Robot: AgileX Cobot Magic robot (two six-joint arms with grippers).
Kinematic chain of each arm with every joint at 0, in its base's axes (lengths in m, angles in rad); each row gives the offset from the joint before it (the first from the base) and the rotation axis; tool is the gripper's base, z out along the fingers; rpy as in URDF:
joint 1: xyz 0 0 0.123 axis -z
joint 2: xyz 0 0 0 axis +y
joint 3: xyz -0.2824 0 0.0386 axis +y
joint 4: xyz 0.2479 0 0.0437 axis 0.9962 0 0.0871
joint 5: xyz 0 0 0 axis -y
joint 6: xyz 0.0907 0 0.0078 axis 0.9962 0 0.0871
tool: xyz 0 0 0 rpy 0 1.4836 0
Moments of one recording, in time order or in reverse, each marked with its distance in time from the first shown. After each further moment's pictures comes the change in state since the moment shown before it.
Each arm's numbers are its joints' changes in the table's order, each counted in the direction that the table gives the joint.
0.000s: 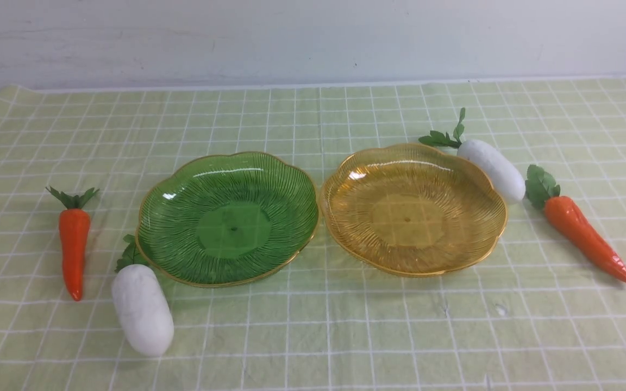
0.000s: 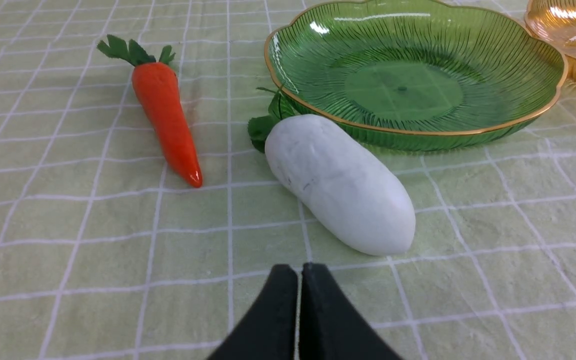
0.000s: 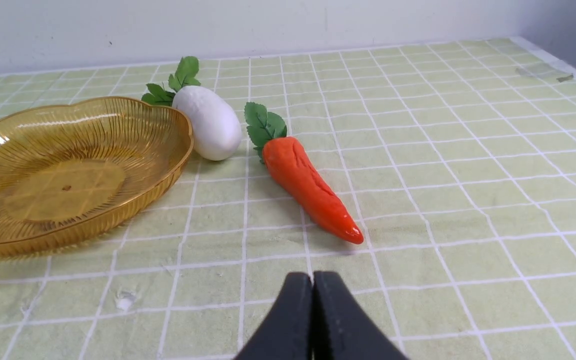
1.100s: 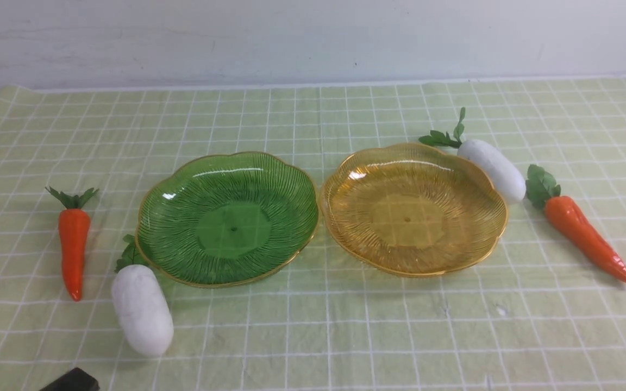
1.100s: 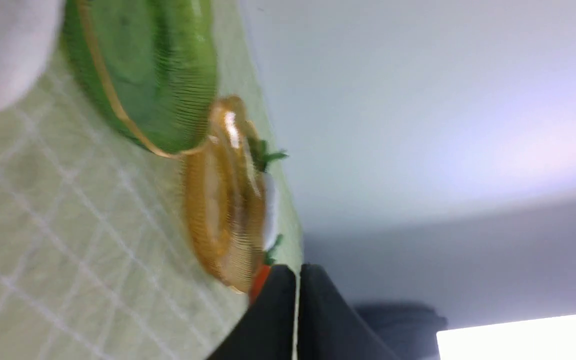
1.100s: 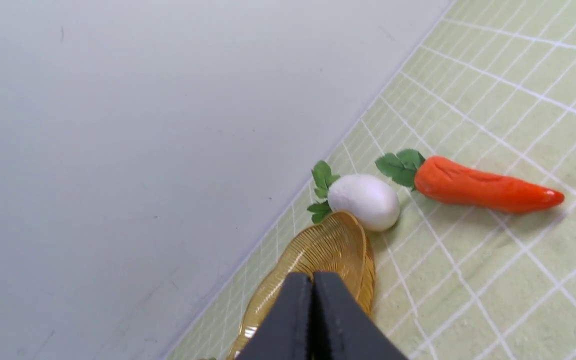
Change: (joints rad) right arm -0.006 0.000 0.004 0.611 0.162 0.234; left arm 0.000 0.000 -0.076 -1.102 0.022 -0.278
